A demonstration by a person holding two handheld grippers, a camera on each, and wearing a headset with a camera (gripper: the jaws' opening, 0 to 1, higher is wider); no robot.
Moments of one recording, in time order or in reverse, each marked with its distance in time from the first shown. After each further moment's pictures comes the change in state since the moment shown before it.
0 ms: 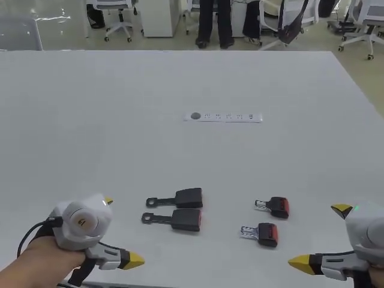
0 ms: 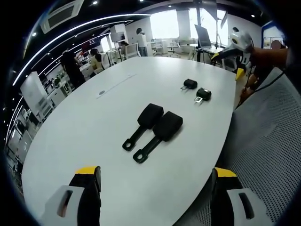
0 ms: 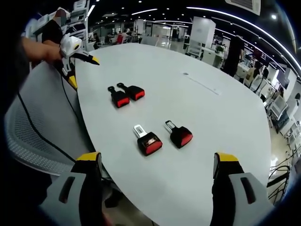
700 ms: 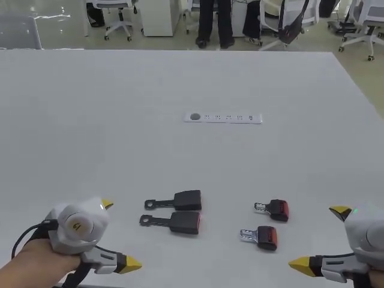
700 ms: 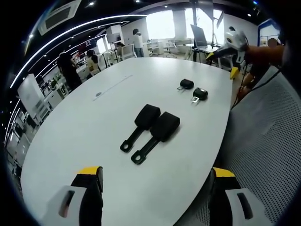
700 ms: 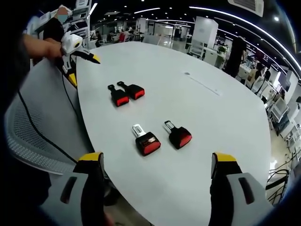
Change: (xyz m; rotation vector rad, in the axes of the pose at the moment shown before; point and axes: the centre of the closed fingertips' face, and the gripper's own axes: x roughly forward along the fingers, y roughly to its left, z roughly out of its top) left arm -0.001 -0.004 0.002 0.022 -0.008 -0.034; right arm -0.001 0.001 0.005 -0.021 0.011 0.008
